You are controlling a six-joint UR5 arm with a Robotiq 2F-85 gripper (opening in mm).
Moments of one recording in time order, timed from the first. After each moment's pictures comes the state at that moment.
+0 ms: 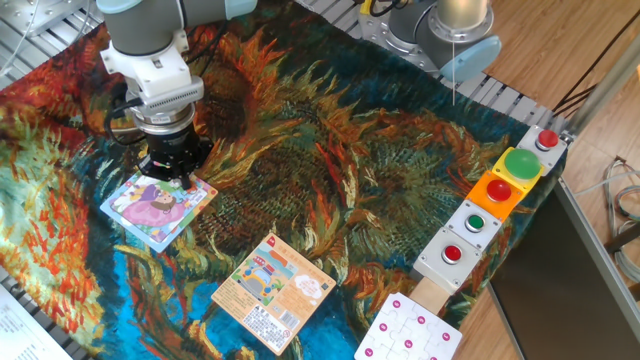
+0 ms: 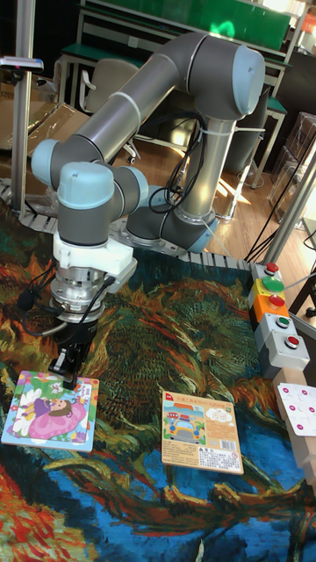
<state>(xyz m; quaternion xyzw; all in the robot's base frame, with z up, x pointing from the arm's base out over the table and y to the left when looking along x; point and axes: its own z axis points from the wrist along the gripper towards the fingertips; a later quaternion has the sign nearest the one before) 0.591 -0.109 0.006 -0.59 0.81 -0.01 0.08</state>
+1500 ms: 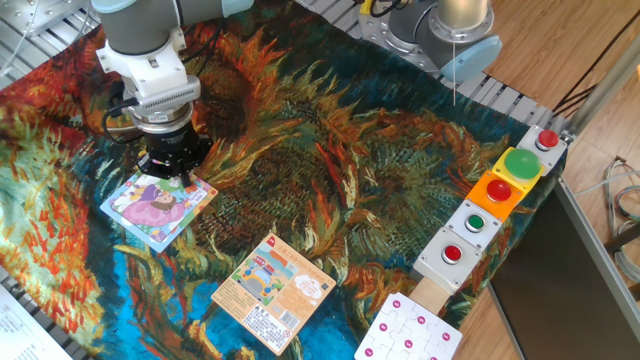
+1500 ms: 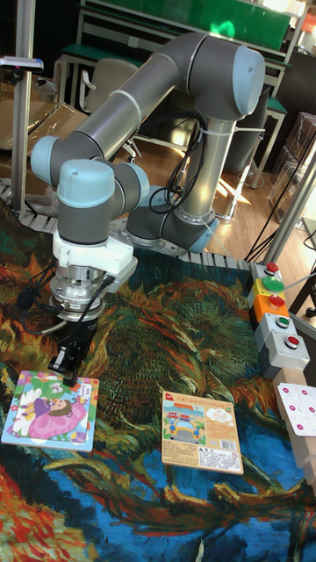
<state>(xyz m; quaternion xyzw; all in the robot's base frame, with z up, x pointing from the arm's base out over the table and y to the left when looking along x) 0.589 -0.113 0.011 -0.58 0.81 0.00 0.07</state>
